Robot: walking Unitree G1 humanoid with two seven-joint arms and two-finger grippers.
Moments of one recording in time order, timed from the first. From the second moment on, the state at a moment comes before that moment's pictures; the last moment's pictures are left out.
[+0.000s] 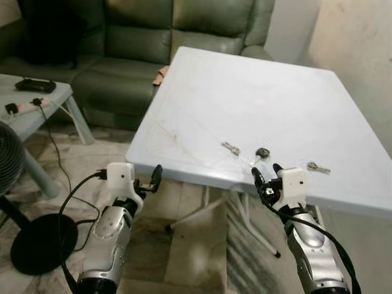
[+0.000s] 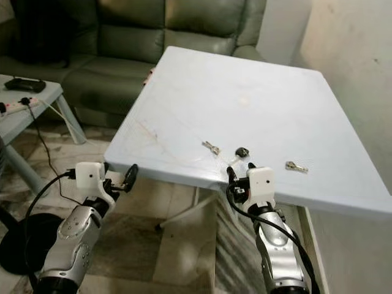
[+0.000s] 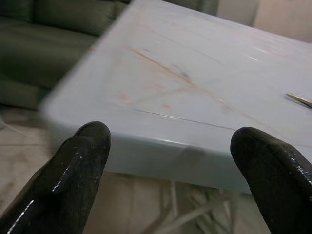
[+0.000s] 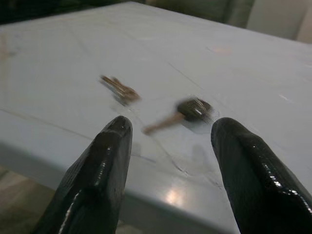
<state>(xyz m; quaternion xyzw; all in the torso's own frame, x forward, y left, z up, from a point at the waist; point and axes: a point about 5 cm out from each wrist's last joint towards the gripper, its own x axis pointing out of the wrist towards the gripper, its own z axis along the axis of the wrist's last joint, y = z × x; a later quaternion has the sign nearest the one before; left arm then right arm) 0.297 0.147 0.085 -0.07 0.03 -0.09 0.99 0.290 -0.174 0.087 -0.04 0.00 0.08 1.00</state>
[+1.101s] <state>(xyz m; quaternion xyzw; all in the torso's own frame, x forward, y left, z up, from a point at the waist) 0.297 0.136 0.088 -0.04 0.02 -0.13 0.99 0.305 -0.175 0.098 -0.05 -0.01 0.07 1.00</state>
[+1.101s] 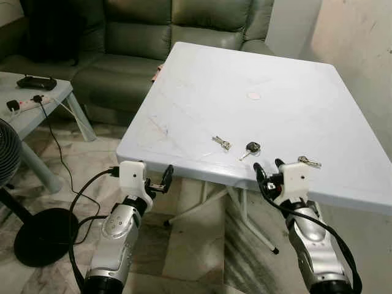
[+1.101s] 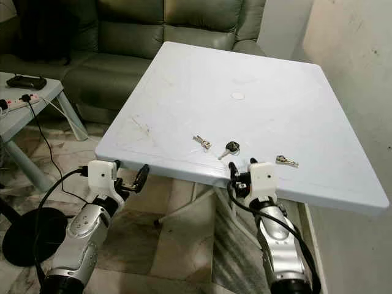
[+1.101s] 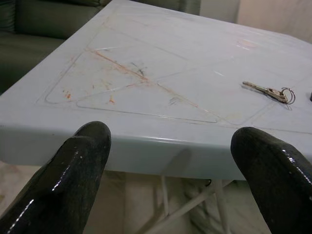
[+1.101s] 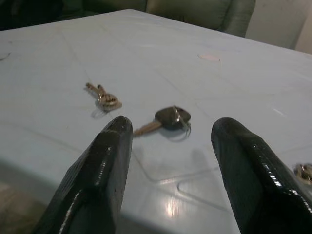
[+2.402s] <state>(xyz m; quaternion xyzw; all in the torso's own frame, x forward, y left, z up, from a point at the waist) 0.276 0.087 0.113 -0.03 0.00 -0.24 0.97 0.378 -0.170 0.149 -0.03 0.00 0.15 0.99</state>
